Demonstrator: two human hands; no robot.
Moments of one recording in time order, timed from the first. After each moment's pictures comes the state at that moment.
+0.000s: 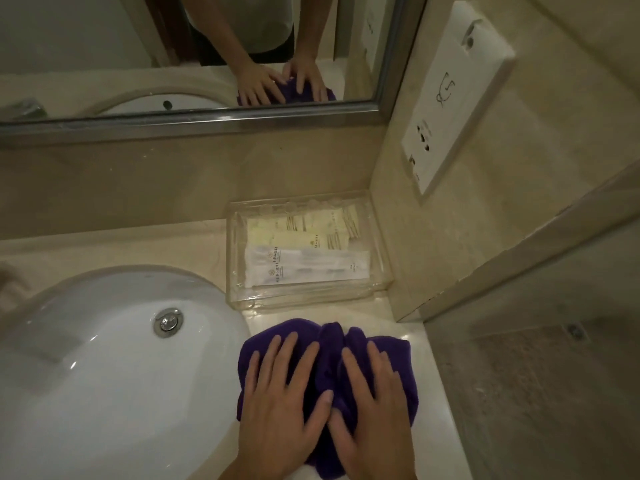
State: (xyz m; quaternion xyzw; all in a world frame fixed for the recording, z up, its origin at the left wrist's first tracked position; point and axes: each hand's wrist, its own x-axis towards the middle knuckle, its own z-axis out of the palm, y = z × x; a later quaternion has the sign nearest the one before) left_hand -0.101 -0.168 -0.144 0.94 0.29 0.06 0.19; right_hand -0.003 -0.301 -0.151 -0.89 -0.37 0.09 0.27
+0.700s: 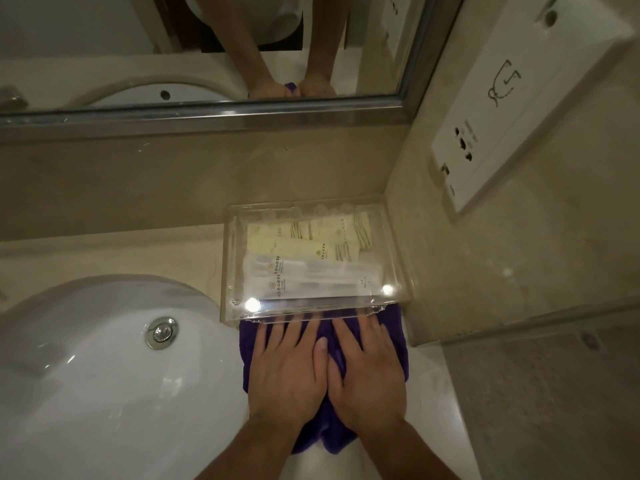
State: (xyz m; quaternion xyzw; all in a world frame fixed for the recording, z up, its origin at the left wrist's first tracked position) left_hand -0.030 -0.116 -0.153 0.92 0.34 0.03 0.16; right_hand 0.059 -0.220 -0.164 -0.90 -0.40 0.07 0.19
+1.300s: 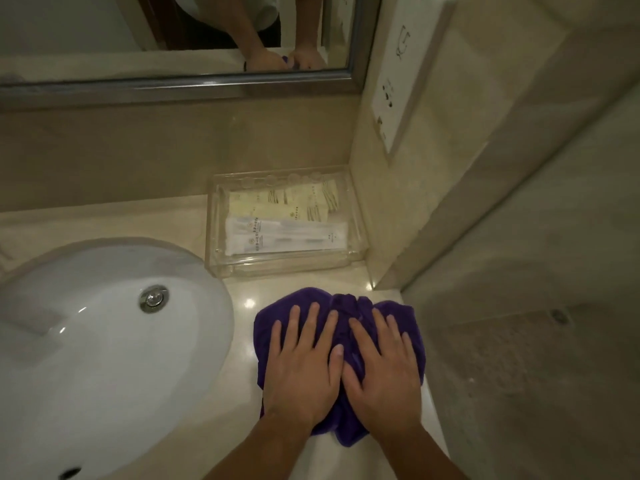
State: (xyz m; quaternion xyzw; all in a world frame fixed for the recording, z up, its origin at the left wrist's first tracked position) left_hand -0.054 -0.217 -0.154 0.94 0.30 -0.02 0.12; right_hand 0.032 -0.337 -0.161 -0.92 -0.36 0.07 0.15
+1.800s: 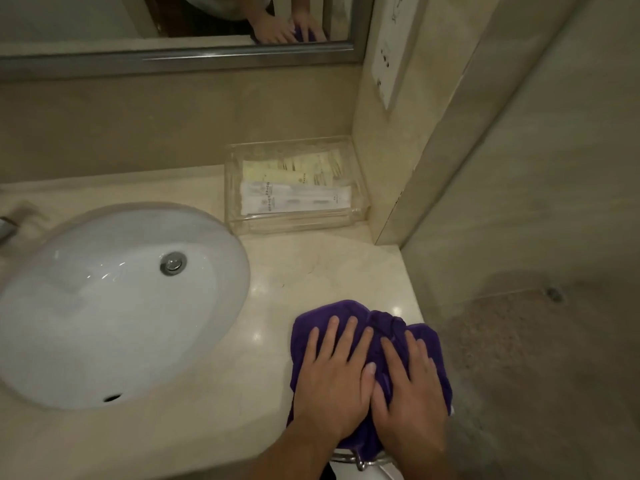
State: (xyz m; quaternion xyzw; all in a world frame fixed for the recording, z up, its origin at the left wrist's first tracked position) left_hand -0.112 -0.303 -0.144 0.96 0.22 -0.09 0.16; right_hand -0.049 -0.431 -0.162 -0.94 -0.29 0.08 0.16
